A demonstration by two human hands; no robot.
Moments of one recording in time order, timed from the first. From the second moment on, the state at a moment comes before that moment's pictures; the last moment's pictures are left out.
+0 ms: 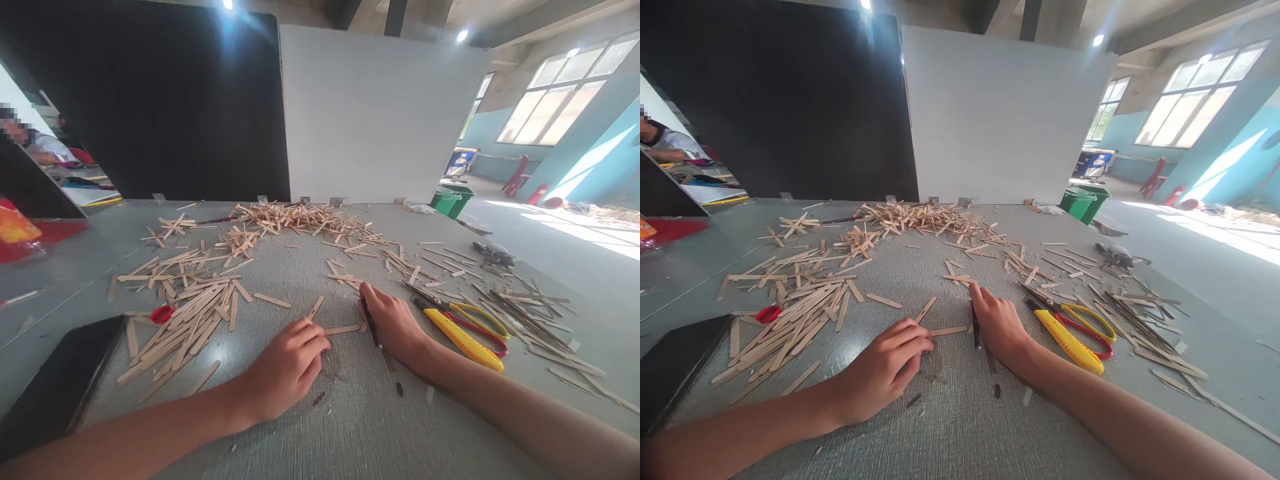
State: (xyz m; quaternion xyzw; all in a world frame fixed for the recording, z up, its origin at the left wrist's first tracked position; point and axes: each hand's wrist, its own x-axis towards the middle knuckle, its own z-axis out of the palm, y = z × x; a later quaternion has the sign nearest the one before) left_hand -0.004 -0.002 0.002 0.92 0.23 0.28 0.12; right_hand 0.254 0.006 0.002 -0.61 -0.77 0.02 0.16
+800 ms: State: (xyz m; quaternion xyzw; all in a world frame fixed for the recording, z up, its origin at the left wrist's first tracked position) left_hand -0.004 -0.003 -0.002 0.93 0.20 0.30 0.03; right_hand 0.232 -0.003 0.009 -0.48 -0.65 0.50 0.32
